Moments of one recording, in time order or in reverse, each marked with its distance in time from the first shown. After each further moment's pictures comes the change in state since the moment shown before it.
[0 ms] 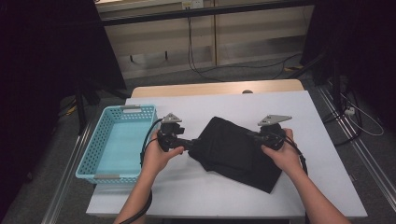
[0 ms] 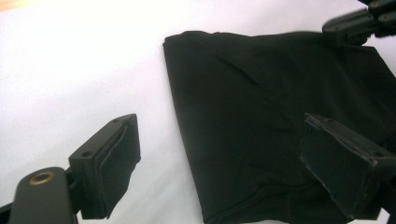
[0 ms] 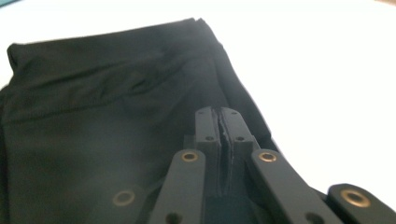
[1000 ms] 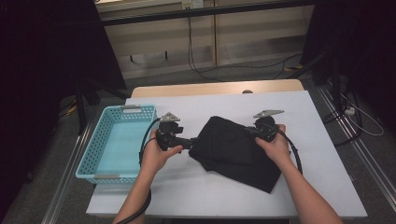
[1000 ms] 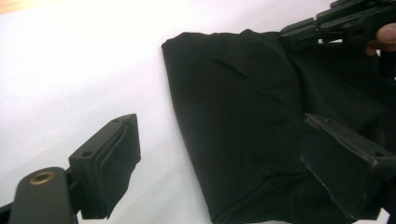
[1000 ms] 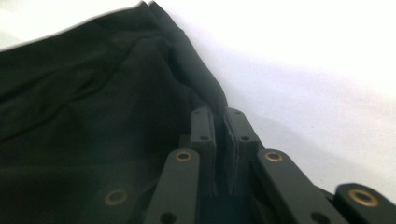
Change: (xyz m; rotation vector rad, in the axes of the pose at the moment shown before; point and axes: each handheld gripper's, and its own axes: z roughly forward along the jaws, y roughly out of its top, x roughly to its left) left arm 0.005 0.001 -0.003 -0.008 0.005 -0.005; right arm -0.022 -0.001 0.041 0.045 -0.034 0.136
